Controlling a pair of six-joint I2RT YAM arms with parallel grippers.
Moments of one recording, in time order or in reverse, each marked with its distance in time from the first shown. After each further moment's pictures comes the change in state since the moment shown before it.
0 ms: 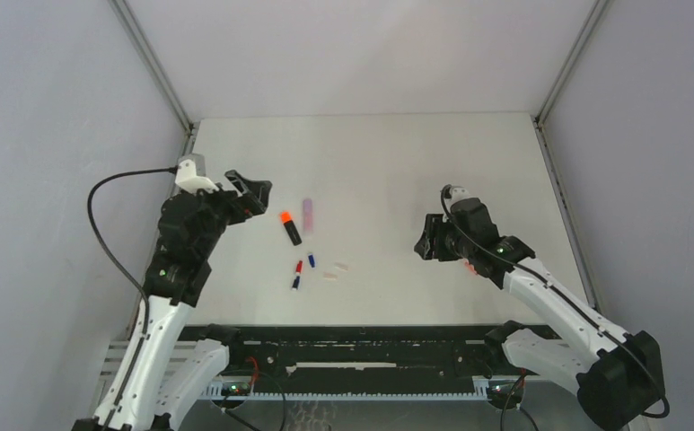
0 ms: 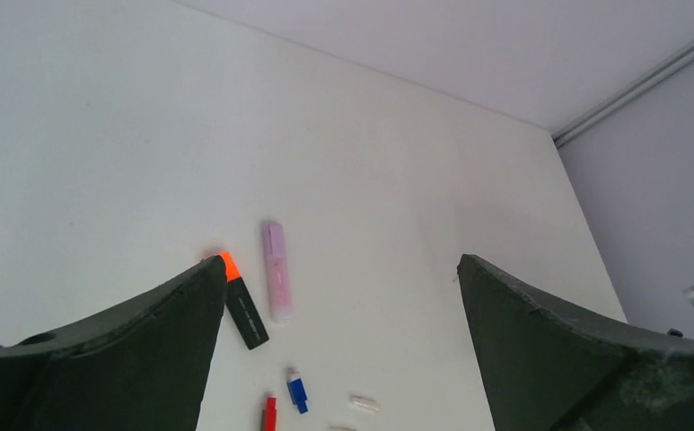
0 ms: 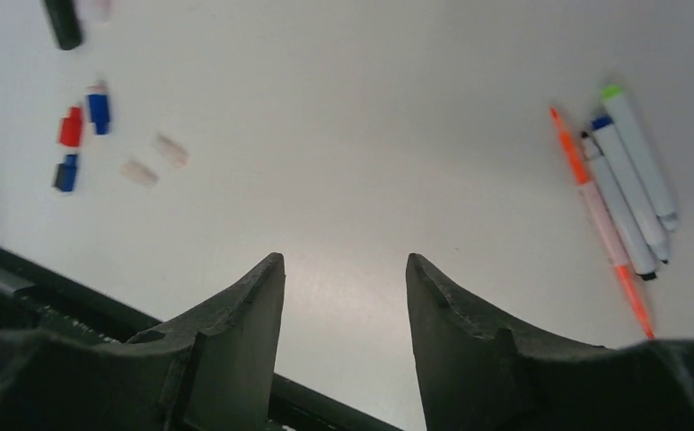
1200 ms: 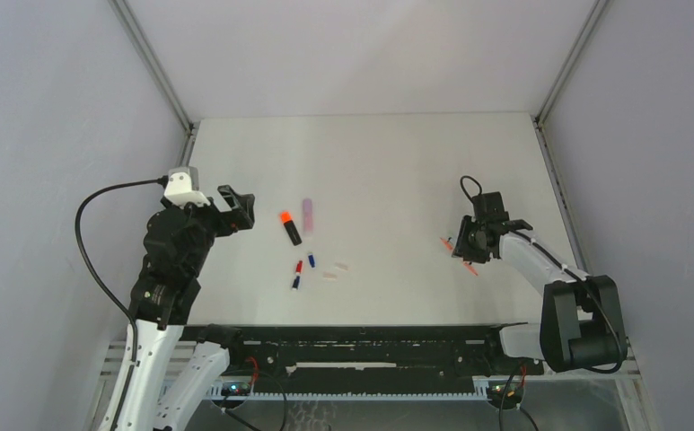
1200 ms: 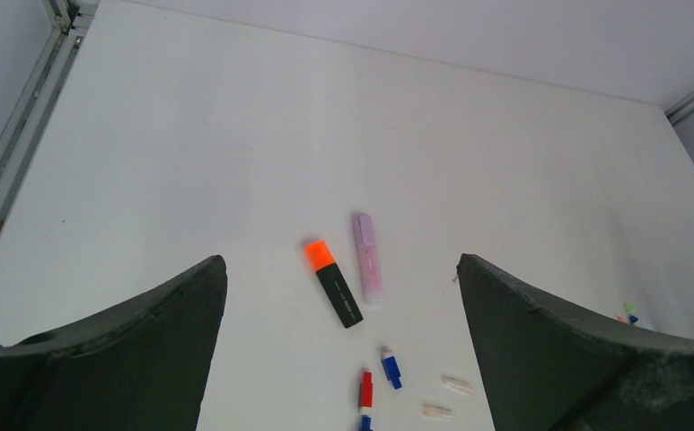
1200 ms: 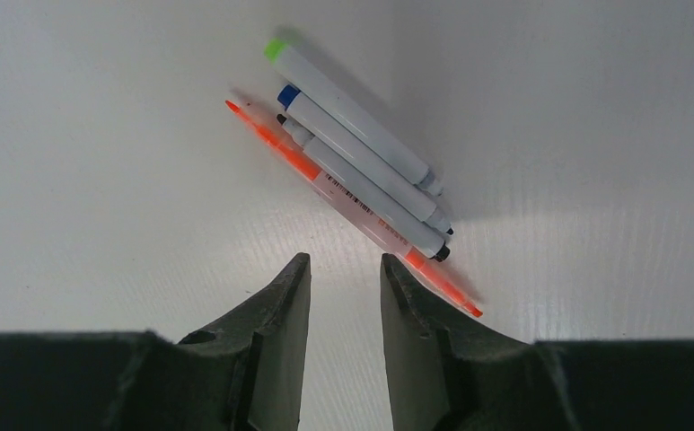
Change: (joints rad) left arm 0.021 -0.122 0.069 -0.205 -0.110 0.237; right arm -0.378 0.326 -0.025 -0.022 0.054 -0.017
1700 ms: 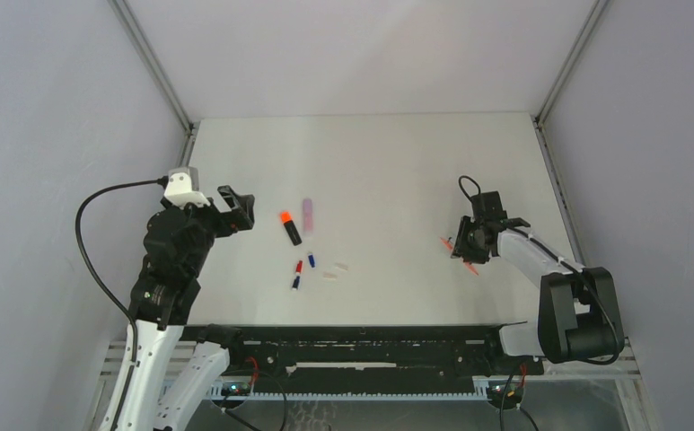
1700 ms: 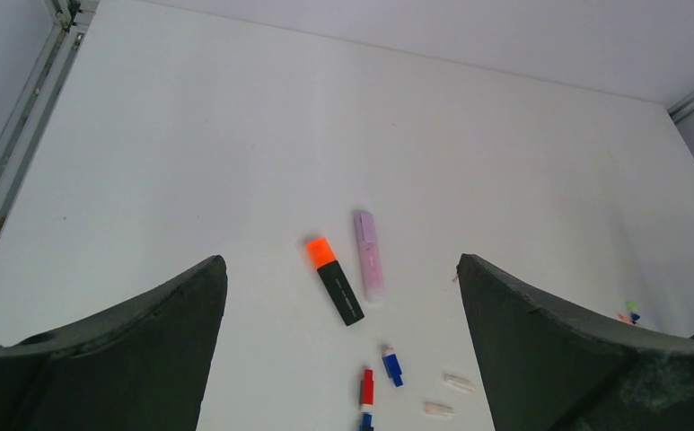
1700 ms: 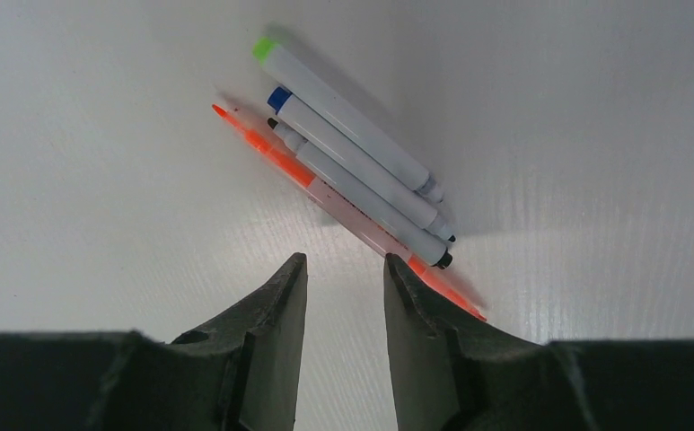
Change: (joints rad) left arm 0.003 -0.001 0.000 -0.007 0.000 0.000; right arm -0.004 0.047 0.005 0.007 -0.003 0.000
